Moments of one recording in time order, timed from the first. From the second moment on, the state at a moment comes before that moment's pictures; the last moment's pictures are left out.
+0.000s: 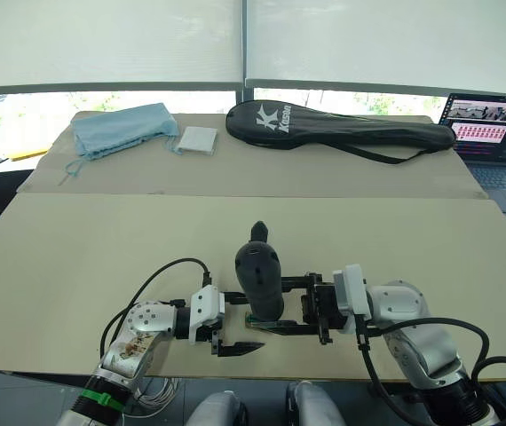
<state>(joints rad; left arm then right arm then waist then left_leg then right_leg) -0.14 0.47 -0.26 0.02 -0.24 -0.06 -1.18 -0.19 -0.48 0.22 -0.40 0.46 0.05 1.15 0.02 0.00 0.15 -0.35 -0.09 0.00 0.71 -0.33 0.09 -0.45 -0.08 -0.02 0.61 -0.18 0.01</state>
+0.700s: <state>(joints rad) -0.13 0.47 -0.25 0.02 -0.24 -0.07 -1.18 -0.19 -0.46 0.22 -0.38 0.46 0.04 1.13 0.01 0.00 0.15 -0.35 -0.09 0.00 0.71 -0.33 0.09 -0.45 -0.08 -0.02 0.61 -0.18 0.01</state>
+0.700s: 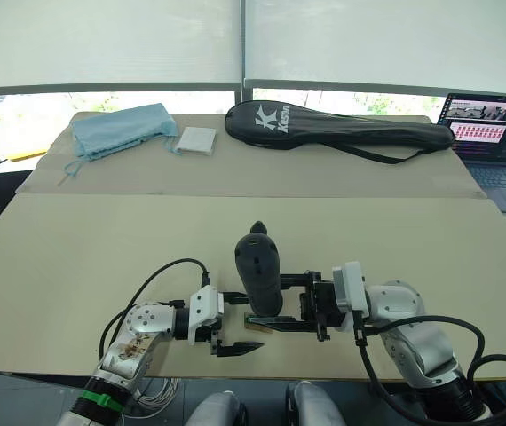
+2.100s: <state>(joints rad) -0.06 0.67 0.01 -0.12 -0.51 0.07 -1.25 -0.27 -0.51 0.15 -0.53 0.61 0.16 1.06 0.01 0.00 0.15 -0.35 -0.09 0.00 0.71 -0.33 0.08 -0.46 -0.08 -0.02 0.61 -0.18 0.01</state>
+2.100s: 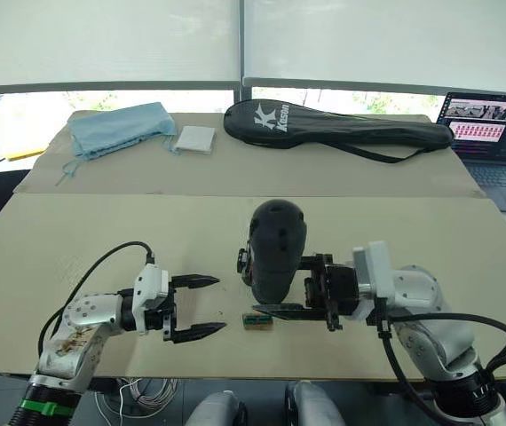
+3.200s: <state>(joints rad) -0.29 0.63 0.14 0.02 -0.63 0.29 -1.26 -0.56 -0.52 -0.04 -0.35 0.77 0.32 0.96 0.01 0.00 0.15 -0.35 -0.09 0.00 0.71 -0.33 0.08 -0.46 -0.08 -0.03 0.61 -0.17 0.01</state>
